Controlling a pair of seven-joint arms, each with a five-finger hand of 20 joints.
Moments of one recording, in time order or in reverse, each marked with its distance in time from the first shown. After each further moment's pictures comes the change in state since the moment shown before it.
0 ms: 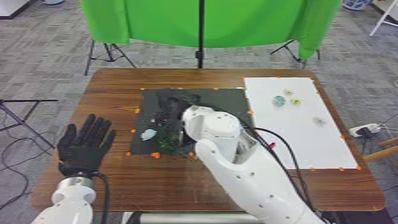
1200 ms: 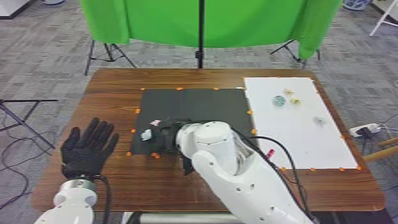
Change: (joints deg) left arm 0.6 -0.1 0.3 -0.2 0.0 0.5 -1.2; right arm -3.0 -0.5 -1.8 -2.4 -0.3 -17.2 -4.2
